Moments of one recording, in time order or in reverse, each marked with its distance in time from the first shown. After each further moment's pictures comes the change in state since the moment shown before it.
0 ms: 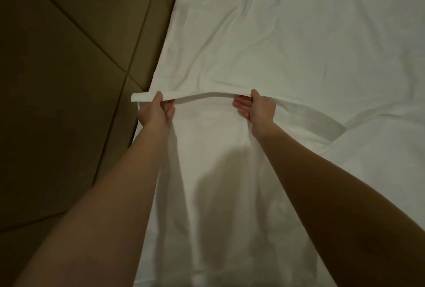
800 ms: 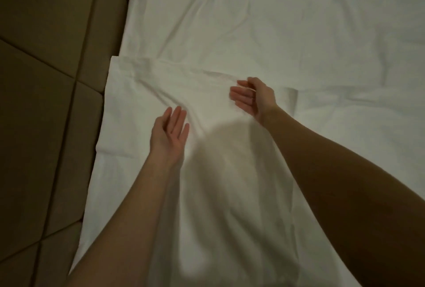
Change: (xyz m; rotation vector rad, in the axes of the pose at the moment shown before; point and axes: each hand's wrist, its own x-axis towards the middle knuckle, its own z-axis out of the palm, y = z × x) left_hand -0.024 -0.072 0.019 -0.143 -0.342 -0.334; right_hand 0.044 -0.039 -0.053 -0.109 -0.137 0.080
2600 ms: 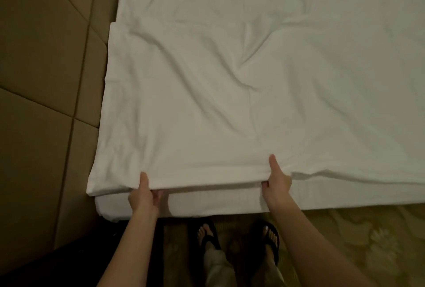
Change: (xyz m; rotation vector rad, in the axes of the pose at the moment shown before) left_hand -0.224 -0.143 -0.291 0.247 0.431 0.149; right_hand -0.344 0.316 -0.145 0.629 0.614 0.037
